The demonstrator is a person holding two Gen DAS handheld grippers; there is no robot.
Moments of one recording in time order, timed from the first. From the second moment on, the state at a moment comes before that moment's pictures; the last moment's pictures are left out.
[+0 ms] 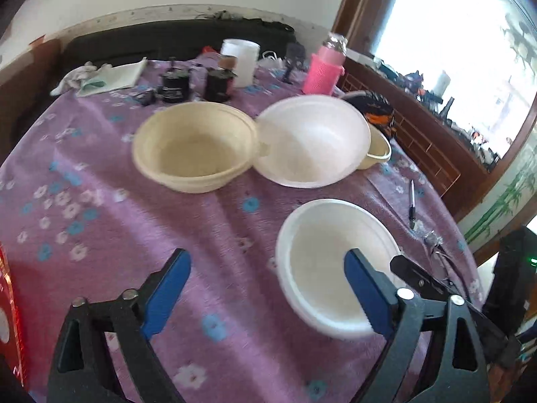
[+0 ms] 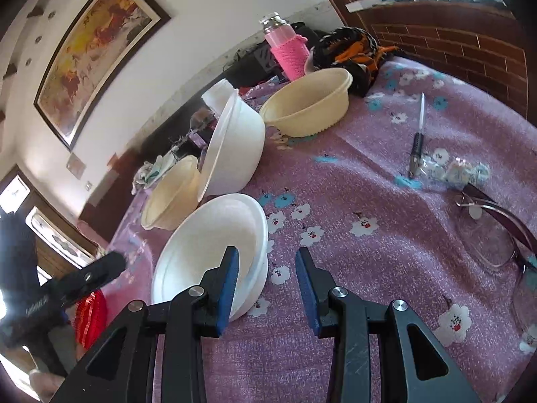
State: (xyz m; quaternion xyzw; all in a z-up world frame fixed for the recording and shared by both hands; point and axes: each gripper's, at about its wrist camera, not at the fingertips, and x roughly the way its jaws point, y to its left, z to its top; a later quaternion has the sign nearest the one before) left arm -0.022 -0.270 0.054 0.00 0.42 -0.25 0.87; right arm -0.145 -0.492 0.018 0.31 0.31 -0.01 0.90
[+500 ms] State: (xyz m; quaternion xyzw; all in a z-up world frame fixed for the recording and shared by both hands) left arm -0.078 -0.257 0.065 0.06 0.38 -0.24 0.89; right arm -0.164 -0.469 0.026 0.32 0.29 0.05 0.90
